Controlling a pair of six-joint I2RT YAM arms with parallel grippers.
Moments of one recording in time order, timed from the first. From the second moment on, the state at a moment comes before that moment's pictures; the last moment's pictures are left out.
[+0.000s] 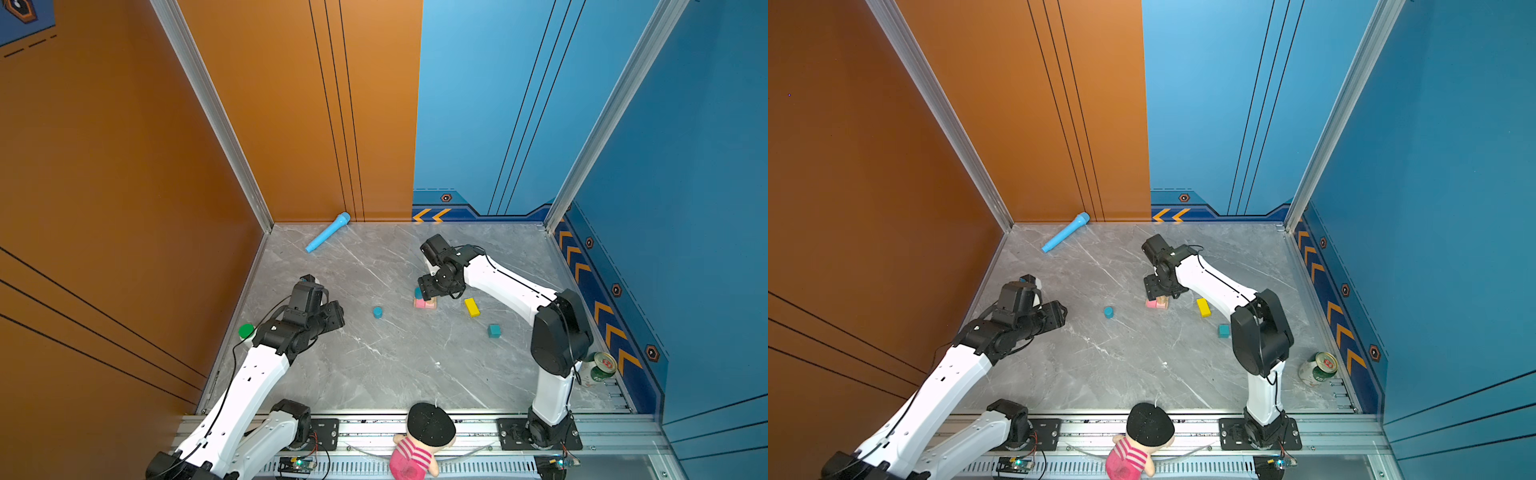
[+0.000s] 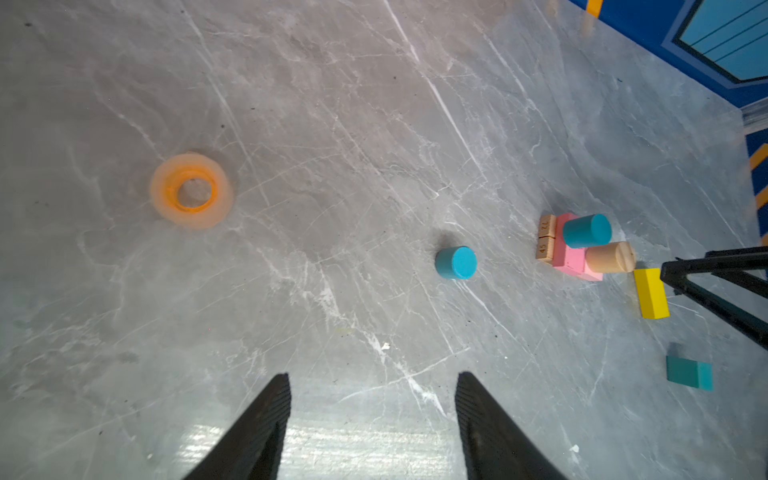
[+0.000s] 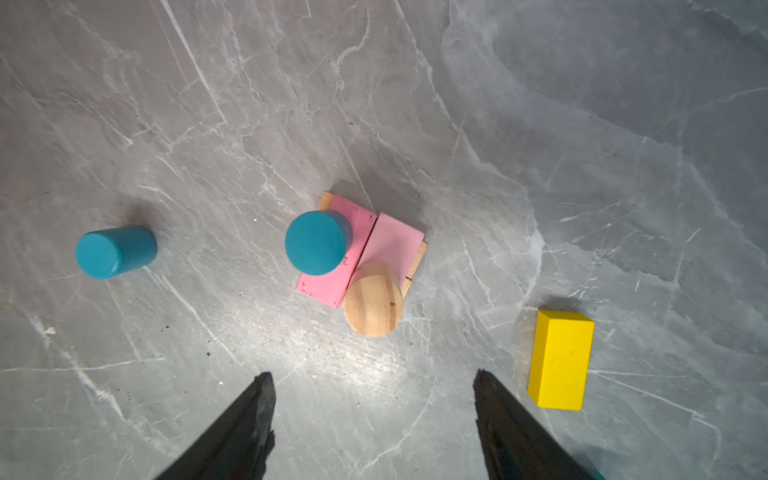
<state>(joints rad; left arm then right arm) -0.30 0.95 0.80 -0.70 -0.02 -0.57 0.62 1.85 1.57 -0.93 0.07 0.31</state>
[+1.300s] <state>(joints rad) -0.49 2.06 1.59 -0.51 0.29 -0.49 0.52 1.70 1.10 -0.44 -0.23 0.47</state>
